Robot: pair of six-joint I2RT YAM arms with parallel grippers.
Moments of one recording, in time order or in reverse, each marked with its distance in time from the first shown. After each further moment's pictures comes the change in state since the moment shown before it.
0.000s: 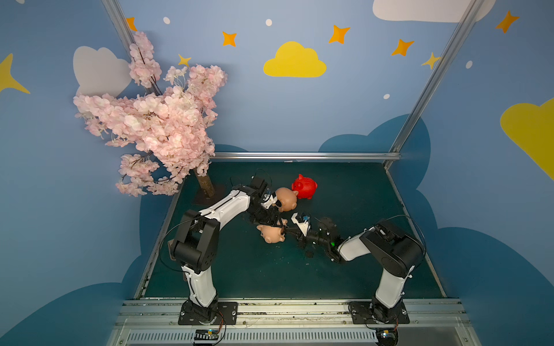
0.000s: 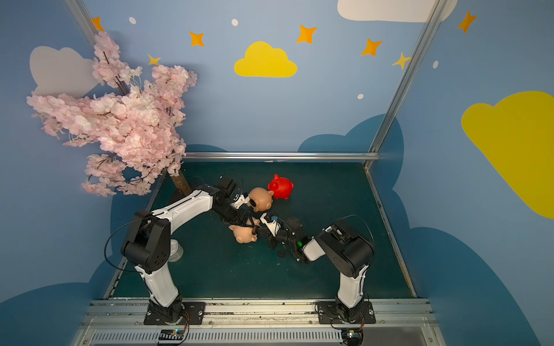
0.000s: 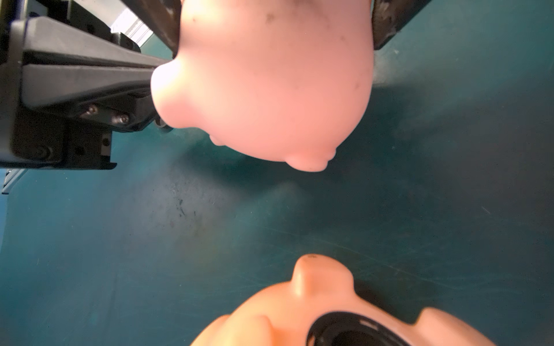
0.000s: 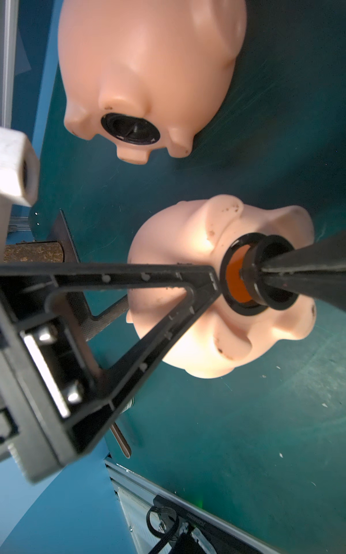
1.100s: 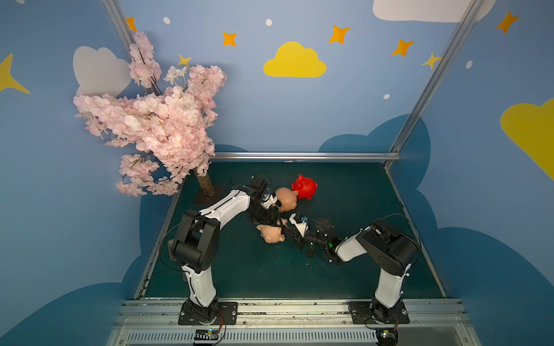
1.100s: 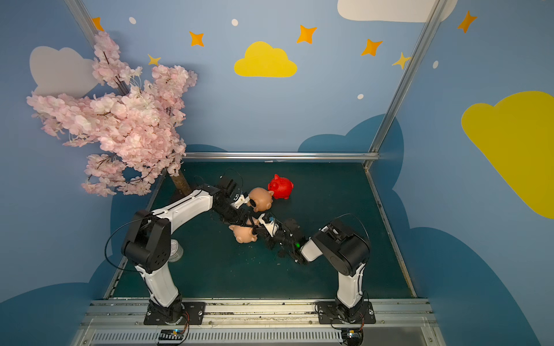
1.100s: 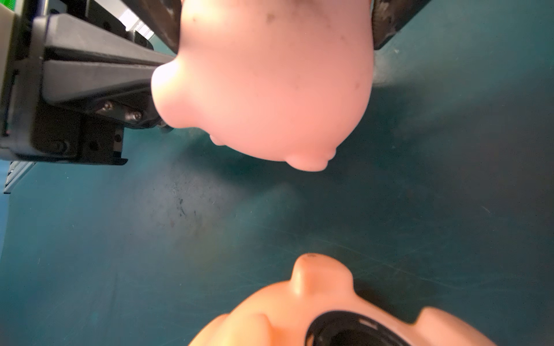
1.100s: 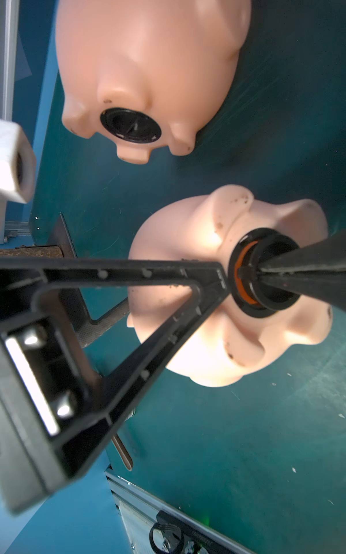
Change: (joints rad) left arm 0.002 0.005 0.005 -0.003 0.003 0.000; right arm 0.029 0.033 0.012 0.031 0.050 0.008
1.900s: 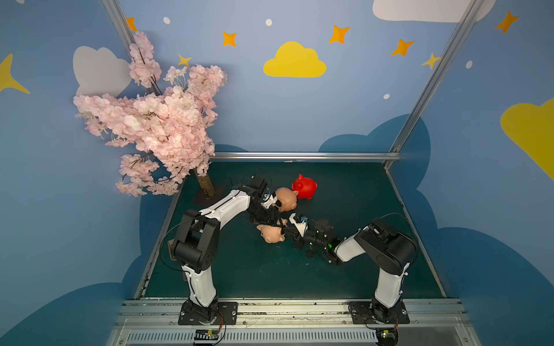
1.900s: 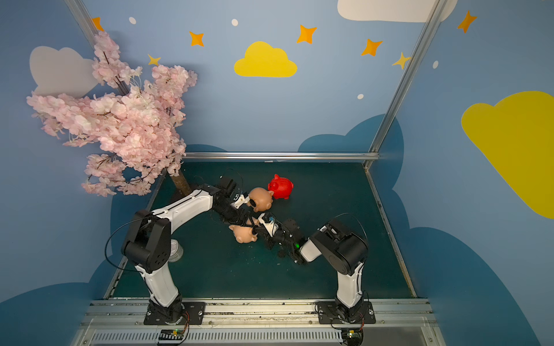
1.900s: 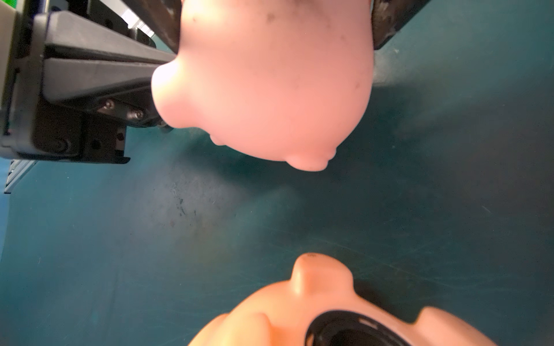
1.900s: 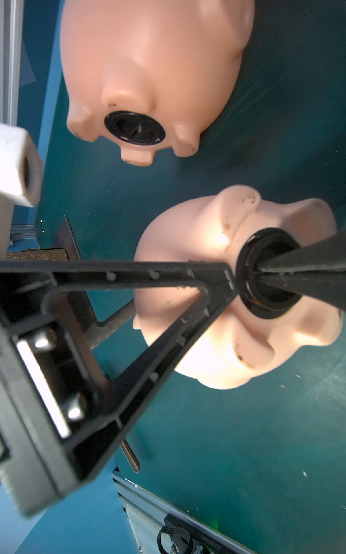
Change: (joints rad) left arm 0.000 0.001 0.001 -0.001 0.000 0.000; right arm 0.007 0.016 0.001 0.038 0.021 0.019
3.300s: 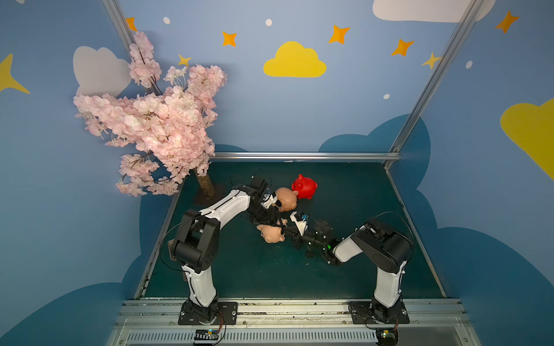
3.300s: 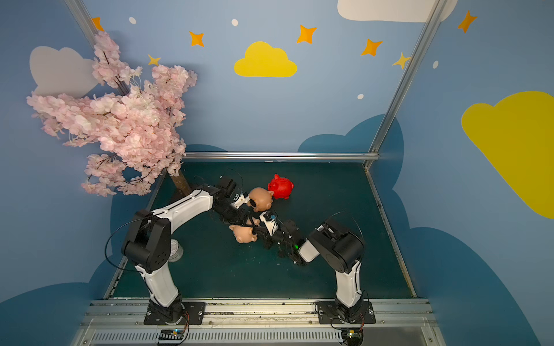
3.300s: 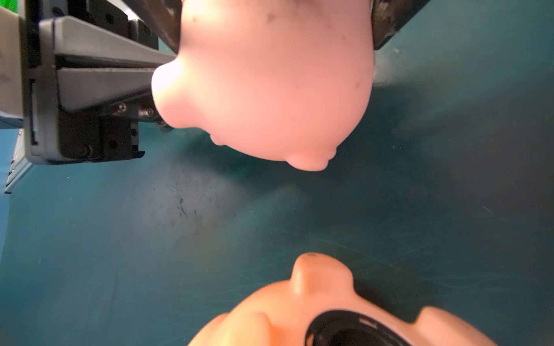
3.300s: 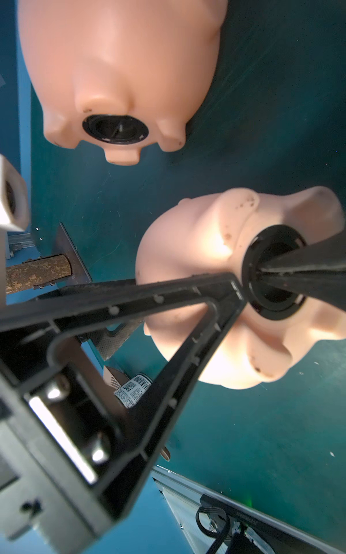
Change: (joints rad) left arm 0.000 0.000 0.000 0.000 0.000 0.000; right arm 0.011 0.034 0.004 0.047 0.017 0.156
